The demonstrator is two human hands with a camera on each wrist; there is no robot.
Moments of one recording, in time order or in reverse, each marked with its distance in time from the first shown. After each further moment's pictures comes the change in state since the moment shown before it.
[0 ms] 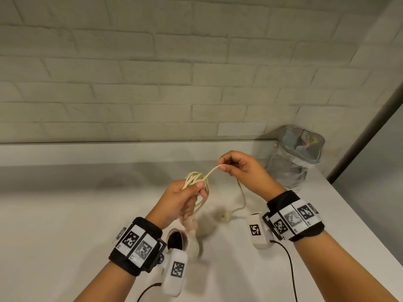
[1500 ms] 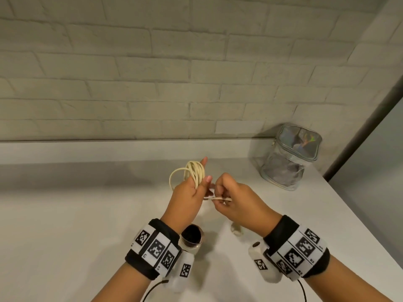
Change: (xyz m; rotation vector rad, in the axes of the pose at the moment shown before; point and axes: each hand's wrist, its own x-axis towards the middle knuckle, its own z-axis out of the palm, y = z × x) left_hand 0.008 -0.010 0.028 0.503 0.169 0.259; right_hand -0.057 -0.032 0.033 -0.415 -0.096 -0.027
